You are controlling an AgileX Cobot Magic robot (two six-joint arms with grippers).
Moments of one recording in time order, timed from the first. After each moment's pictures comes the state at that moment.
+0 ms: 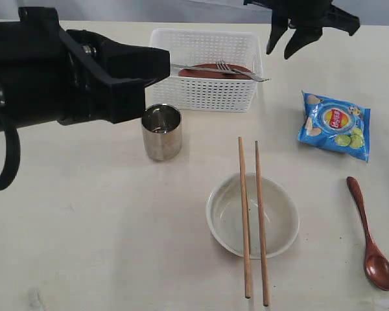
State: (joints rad) left arm -0.94 0.99 -0.66 -0.39 0.03 -0.03; right arm 0.26 2.03 -1.78 0.16 1.21 0.35
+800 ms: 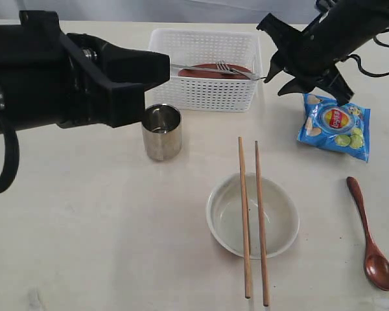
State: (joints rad) left arm -0.94 0.99 -0.66 -0.39 0.05 -0.03; right arm 0.27 1.77 -1.17 0.31 0.63 0.66
